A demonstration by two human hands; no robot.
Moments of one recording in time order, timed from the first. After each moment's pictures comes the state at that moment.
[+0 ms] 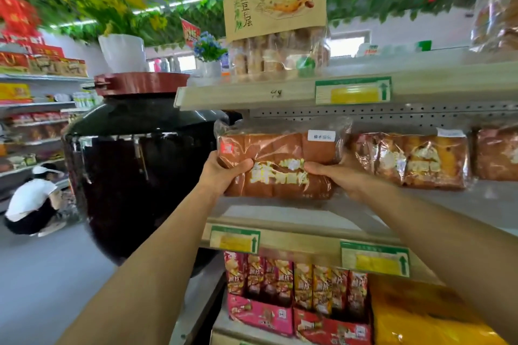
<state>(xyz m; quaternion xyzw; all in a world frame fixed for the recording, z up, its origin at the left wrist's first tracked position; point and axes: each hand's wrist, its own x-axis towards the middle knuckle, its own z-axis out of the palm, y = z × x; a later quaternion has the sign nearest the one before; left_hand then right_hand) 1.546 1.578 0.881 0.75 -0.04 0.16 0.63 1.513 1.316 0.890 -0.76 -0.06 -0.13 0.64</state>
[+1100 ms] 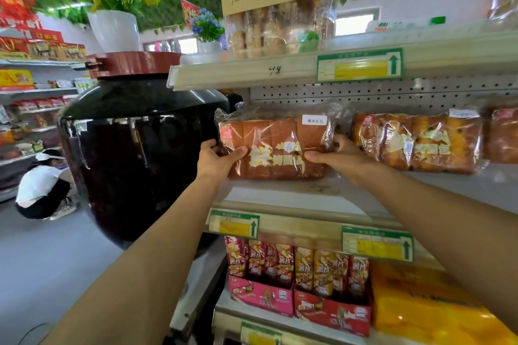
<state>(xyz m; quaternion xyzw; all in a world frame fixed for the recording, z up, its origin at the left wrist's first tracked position) 1.548 1.572 0.873 0.75 0.04 0.20 0.63 1.531 1.313 0.882 -0.82 0.00 -0.09 0.56</state>
